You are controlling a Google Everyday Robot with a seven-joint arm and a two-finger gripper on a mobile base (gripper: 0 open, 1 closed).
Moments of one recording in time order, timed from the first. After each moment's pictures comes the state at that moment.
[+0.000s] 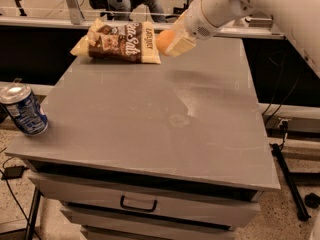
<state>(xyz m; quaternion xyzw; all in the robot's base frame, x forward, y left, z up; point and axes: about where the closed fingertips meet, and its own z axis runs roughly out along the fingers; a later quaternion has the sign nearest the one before) 0.707 -0.054 0.939 -0.63 0.67 0.01 0.40</state>
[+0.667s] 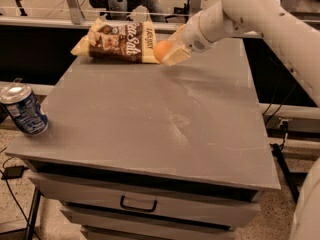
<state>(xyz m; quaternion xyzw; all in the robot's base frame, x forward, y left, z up) 0.731 -0.048 0.895 -0.60 0.68 0.06 0.42</state>
